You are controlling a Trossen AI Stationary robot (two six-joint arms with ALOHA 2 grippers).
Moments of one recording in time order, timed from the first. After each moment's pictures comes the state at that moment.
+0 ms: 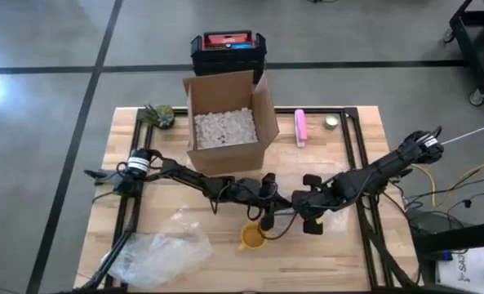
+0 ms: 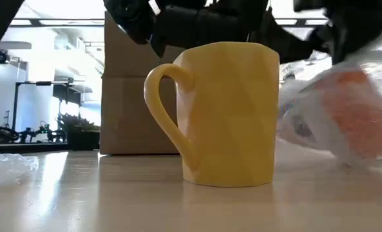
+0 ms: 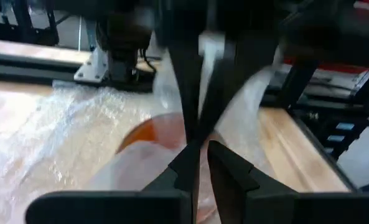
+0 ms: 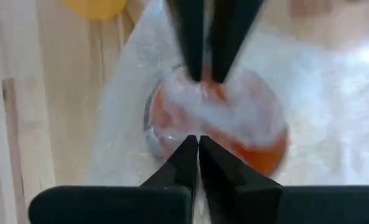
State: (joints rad) left arm -0.16 2.06 1.33 0.54 -0.02 -0.19; right arm 0.44 1.46 1.01 -0.87 0.12 0.52
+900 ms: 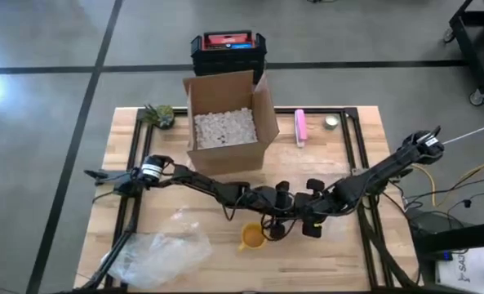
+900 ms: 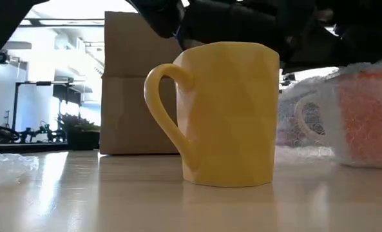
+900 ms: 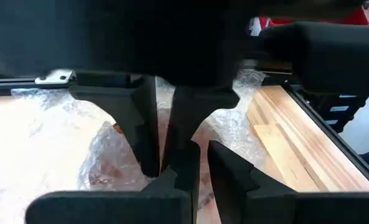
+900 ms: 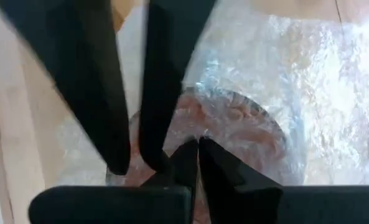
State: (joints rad) left arm -0.20 2.21 1.58 0.35 0.01 -0.07; right arm 0.46 1.44 0.93 -0.78 0.18 0.69
